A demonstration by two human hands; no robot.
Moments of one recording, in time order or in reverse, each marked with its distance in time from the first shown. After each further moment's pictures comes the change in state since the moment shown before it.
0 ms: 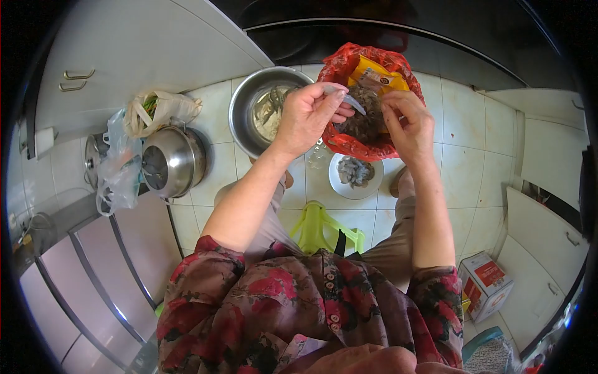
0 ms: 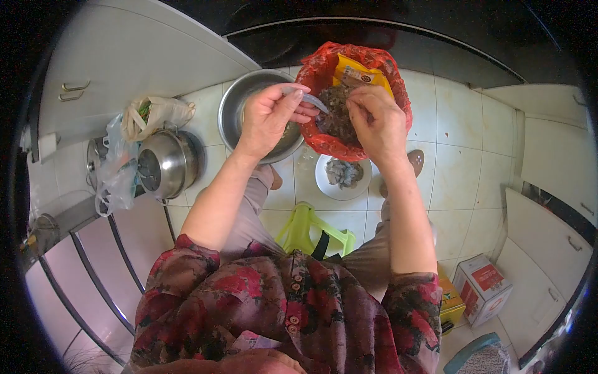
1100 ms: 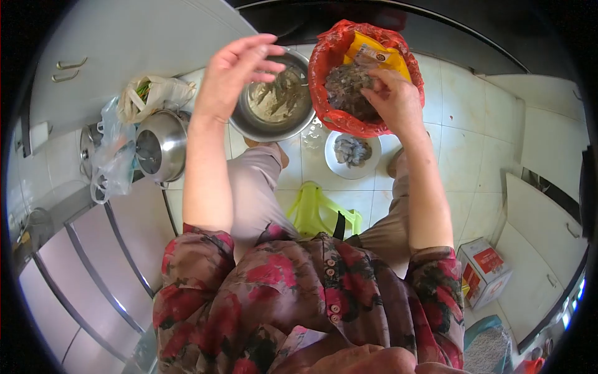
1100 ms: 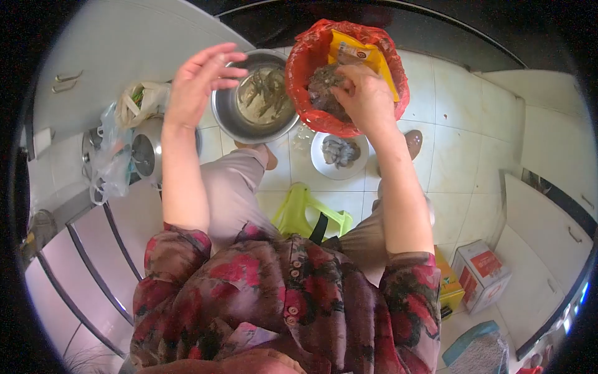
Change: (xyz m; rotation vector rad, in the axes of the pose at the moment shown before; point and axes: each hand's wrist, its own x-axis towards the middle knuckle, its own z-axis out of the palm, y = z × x) left_hand -0.009 0.045 -0.081 0.137 0.029 -0.108; right_hand -0.005 0.010 0.011 -0.207 -0.189 0.147
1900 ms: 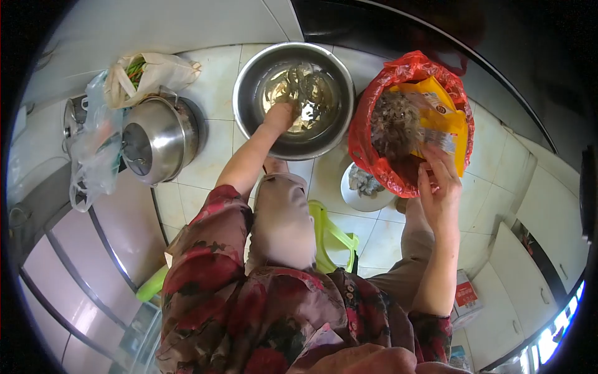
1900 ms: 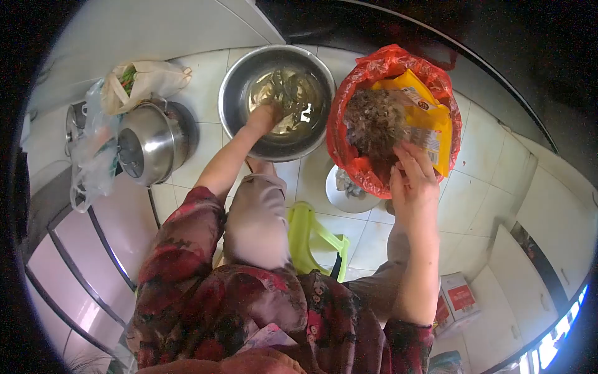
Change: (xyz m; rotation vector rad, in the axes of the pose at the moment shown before) left_hand 0.056 -0.434 -0.077 1.269 -0.321 -0.225; right_hand 0.002 -0.006 0.026 -0.021 -0.179 0.111
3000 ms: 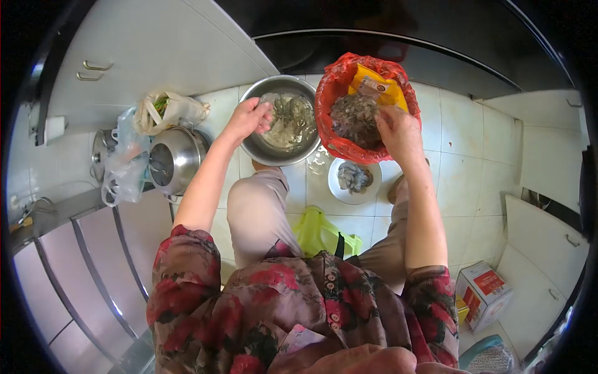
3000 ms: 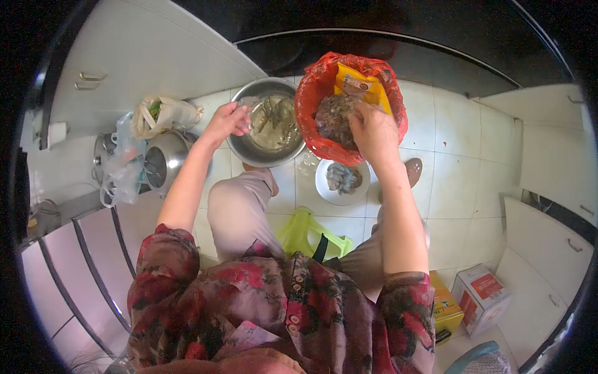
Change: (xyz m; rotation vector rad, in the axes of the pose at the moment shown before) left_hand -0.163 0.131 -0.280 -1.050 0.171 -0.211; right_hand -0.012 0.027 -0.028 -0.046 0.265 -0.127
